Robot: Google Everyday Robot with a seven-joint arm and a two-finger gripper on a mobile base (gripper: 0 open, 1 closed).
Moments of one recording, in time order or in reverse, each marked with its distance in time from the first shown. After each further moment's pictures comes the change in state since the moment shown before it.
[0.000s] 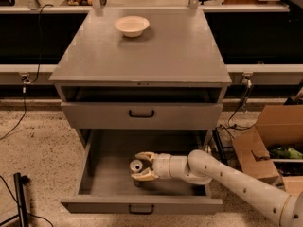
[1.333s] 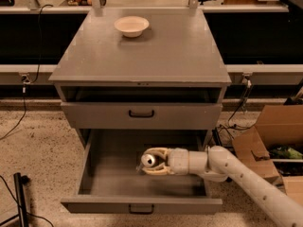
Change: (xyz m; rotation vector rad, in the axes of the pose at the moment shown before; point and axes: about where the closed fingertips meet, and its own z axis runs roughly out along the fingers) arm -0.063 0.002 -0.069 -0.052 -0.237 -0.114
